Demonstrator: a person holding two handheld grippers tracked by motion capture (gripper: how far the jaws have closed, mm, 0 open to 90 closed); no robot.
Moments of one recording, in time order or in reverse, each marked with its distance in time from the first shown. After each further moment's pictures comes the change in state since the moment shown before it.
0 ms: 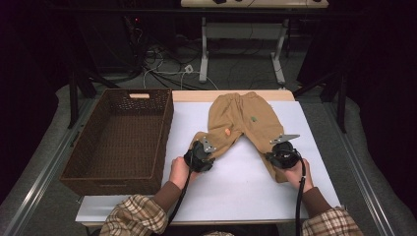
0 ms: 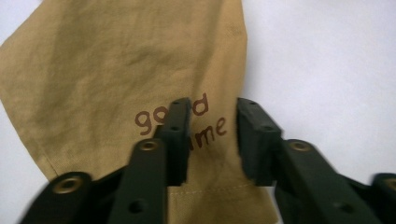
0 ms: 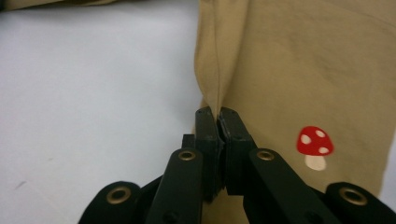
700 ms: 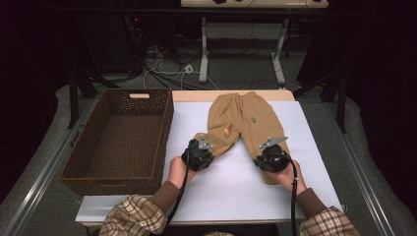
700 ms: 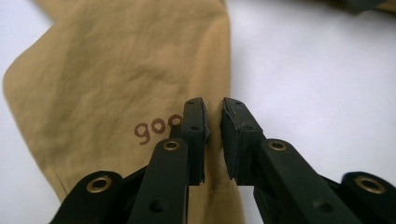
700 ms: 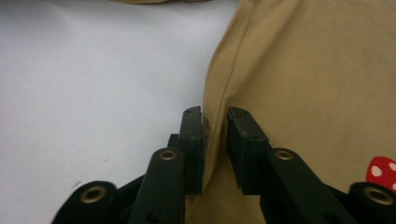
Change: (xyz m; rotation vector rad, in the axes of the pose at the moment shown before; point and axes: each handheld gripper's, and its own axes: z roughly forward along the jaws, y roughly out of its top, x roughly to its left) left arm 0.007 0.001 -0.014 -0.049 -0.064 -0.061; right arm 0.024 0.006 0.010 0.030 0.072 -0.073
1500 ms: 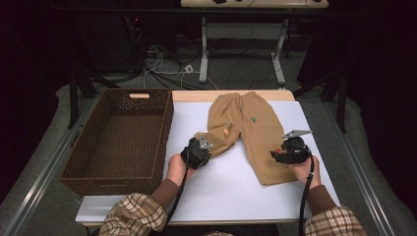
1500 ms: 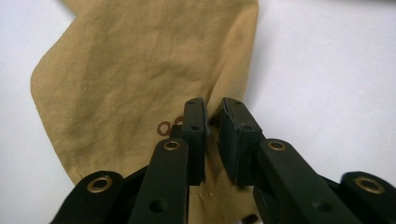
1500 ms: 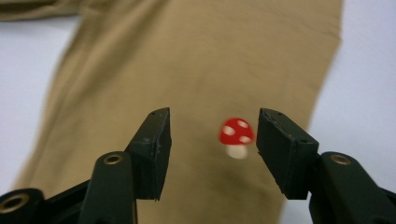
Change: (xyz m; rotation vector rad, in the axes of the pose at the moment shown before) left arm 0.005 -0.001 0.010 0.036 0.065 0.050; right arm -0.059 -0.017 -0.022 -0.041 -0.173 0.158
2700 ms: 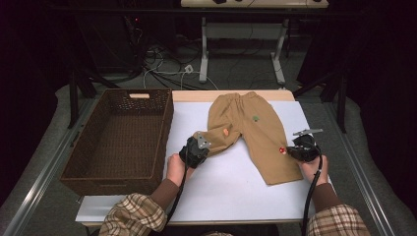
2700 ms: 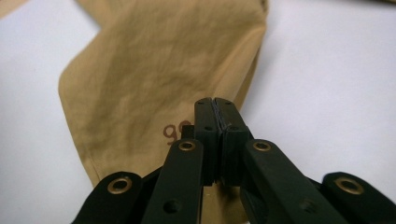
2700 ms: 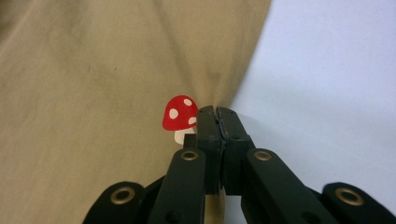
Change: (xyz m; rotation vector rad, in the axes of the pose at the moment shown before) left arm 0.002 0.000 -0.003 -0.022 0.062 -0.016; right arm -0.035 -0.013 0.008 0.044 -0.072 0.117
